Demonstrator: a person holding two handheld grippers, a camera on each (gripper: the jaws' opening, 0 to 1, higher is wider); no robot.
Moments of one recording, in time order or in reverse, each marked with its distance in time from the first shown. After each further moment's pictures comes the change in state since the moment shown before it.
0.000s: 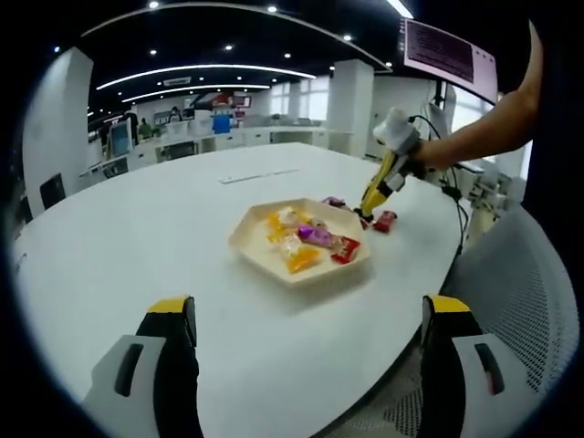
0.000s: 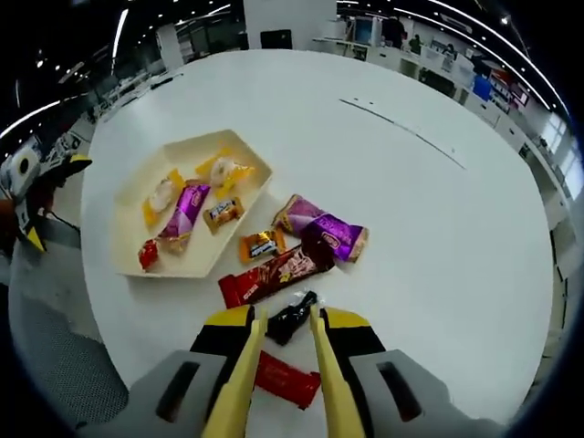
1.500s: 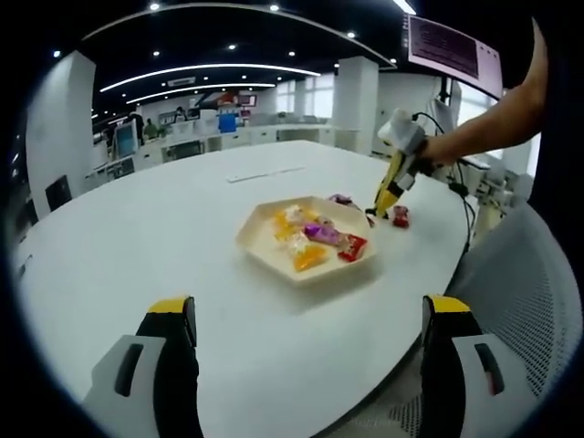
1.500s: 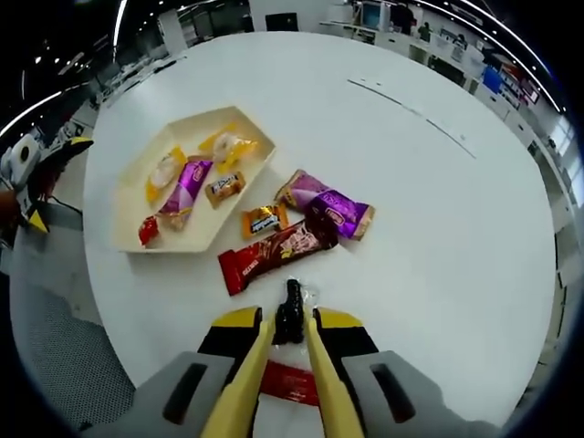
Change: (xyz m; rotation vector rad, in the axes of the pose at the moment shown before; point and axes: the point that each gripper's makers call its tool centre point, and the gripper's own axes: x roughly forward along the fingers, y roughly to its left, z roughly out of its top) left arm -0.001 0.005 -0.002 0.012 0.016 0.046; right arm 0.001 0.005 -0.016 -0.065 0.064 0.031
